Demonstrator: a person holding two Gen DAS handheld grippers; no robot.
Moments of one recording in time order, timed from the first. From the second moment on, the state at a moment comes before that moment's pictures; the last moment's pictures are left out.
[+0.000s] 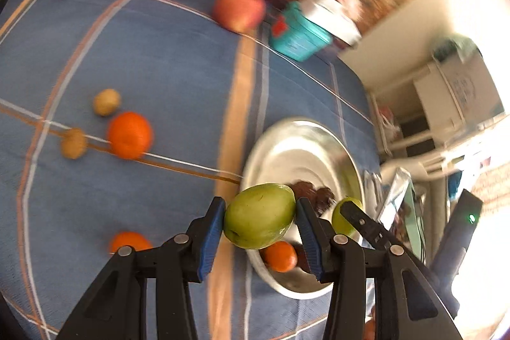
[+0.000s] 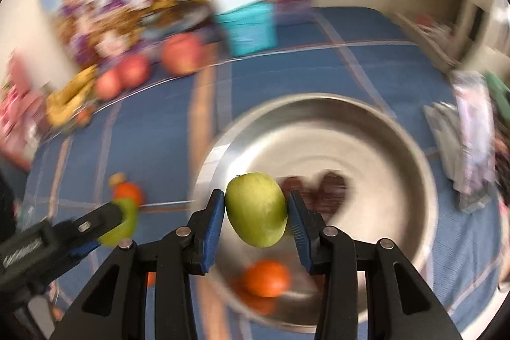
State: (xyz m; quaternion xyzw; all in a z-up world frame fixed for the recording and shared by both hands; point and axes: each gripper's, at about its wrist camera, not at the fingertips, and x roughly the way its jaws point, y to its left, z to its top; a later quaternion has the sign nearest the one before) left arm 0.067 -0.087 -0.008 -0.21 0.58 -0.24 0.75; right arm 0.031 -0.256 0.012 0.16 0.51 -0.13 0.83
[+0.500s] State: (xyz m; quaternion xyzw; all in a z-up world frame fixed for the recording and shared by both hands) left arm 0.058 -0.125 -0.014 -0.17 0.57 -0.28 0.76; right arm 0.001 -0.326 -0.002 0.23 0.51 -0.21 0.80
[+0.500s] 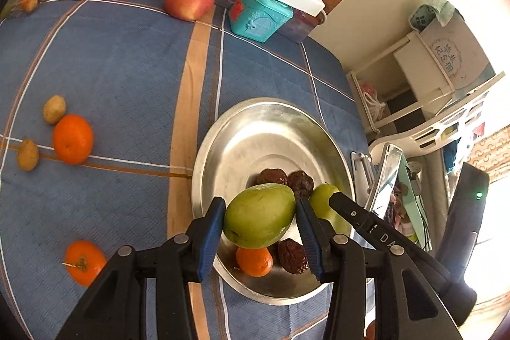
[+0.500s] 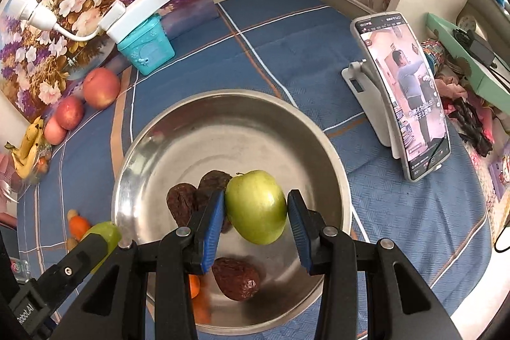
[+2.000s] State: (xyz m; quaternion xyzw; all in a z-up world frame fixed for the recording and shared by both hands) left arm 0.077 -0.035 0.001 -0.08 0.55 -0.04 0.83; right arm 0.025 -0.256 0.014 0.14 0.53 -0.12 0.82
